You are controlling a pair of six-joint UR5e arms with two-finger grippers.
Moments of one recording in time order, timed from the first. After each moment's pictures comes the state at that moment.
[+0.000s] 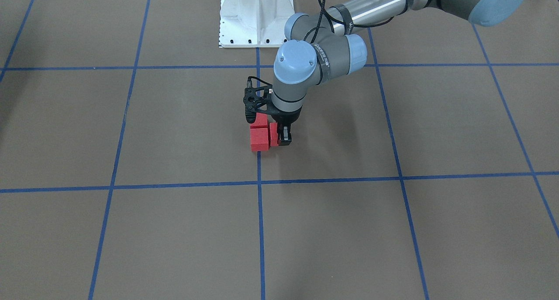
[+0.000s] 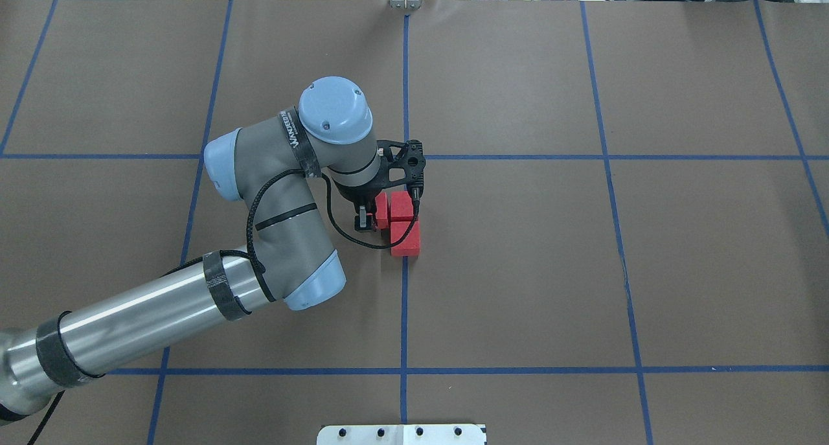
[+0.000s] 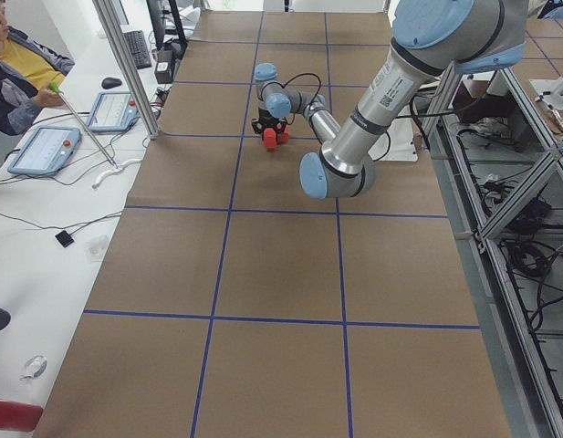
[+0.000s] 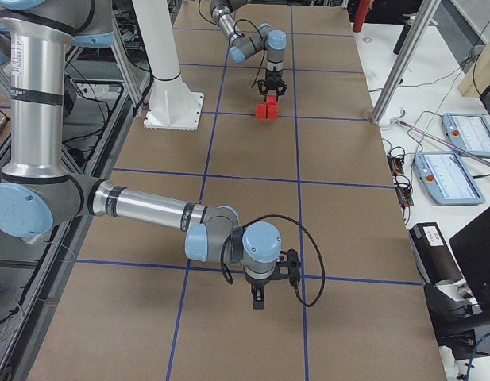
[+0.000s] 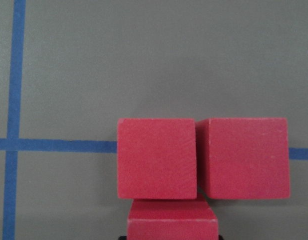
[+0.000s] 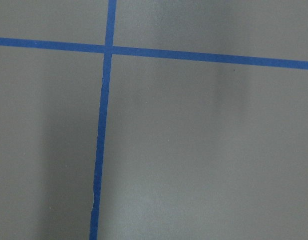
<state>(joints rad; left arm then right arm) -0.57 -2.40 -1.40 -1.68 -1.98 0.37 1.61 -1.68 1.52 -1.44 2.34 -0.12</state>
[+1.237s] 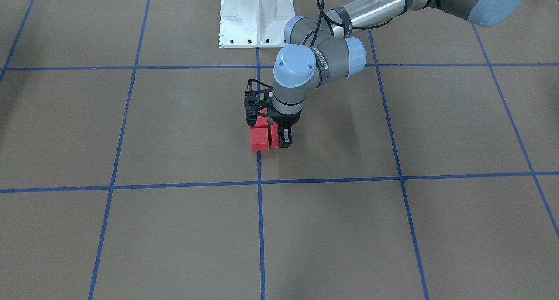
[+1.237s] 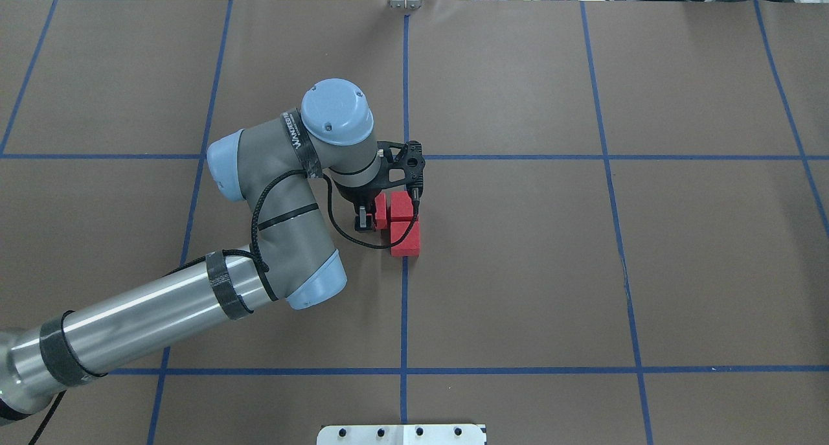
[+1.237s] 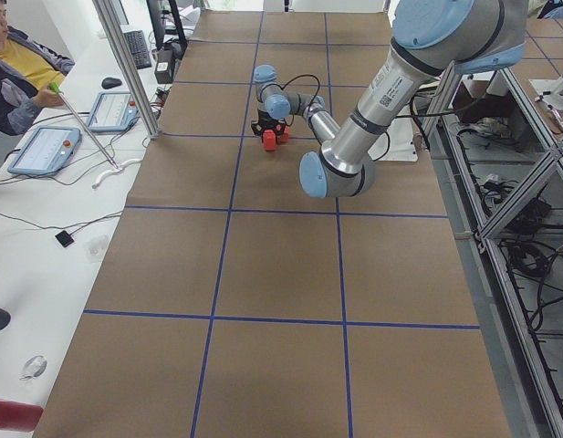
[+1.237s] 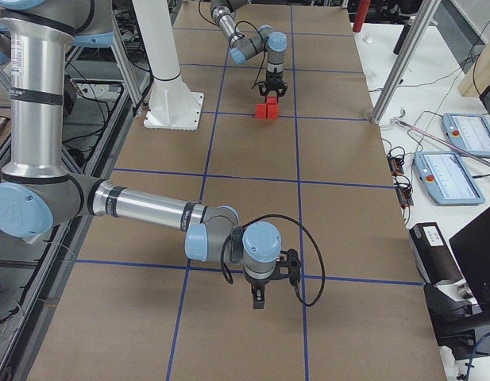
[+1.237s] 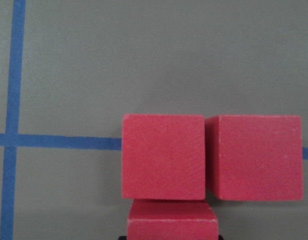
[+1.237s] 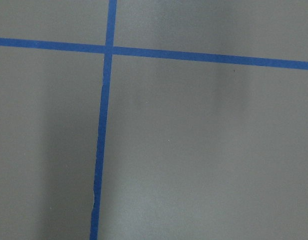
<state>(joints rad) -0.57 -2.41 -1.38 -1.70 -1.98 0.37 1.61 -1.68 1.53 -1.44 2.34 -0.12</state>
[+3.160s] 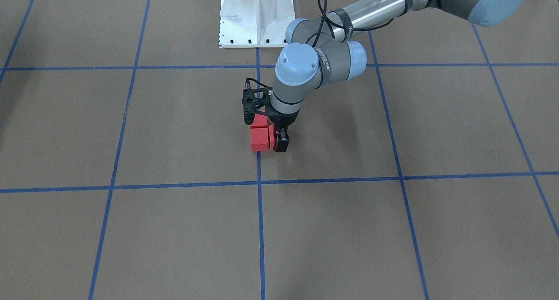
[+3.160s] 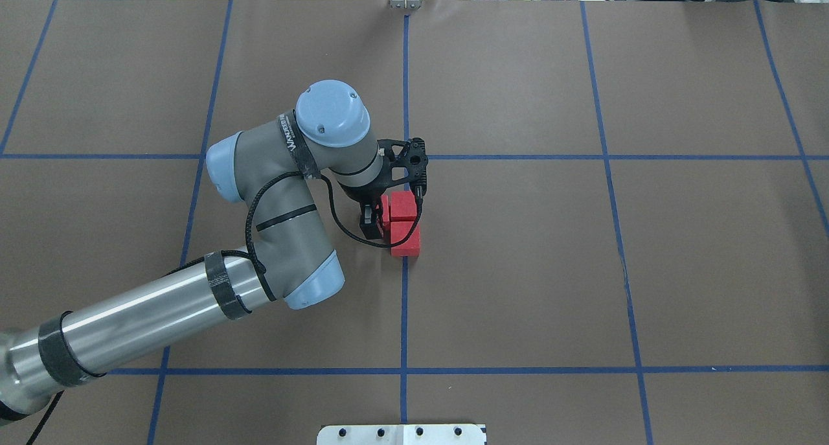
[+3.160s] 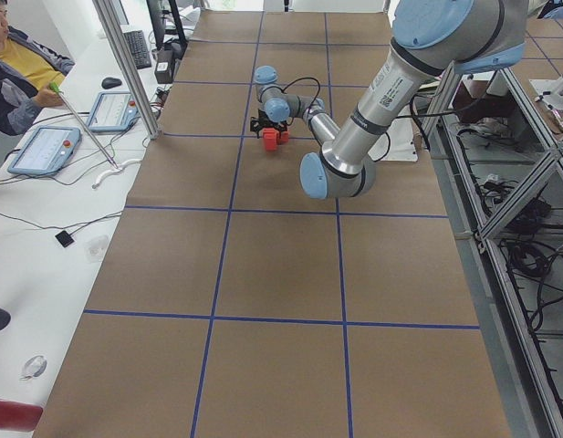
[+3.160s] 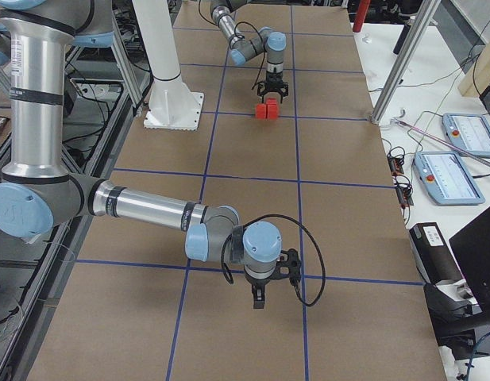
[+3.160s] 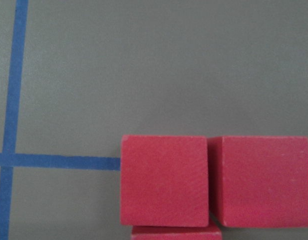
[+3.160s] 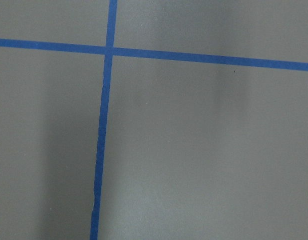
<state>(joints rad) -0.58 -2.40 -1.40 -1.78 -1.99 0.34 1.61 -1.68 1.53 -1.44 2.34 -0.12</state>
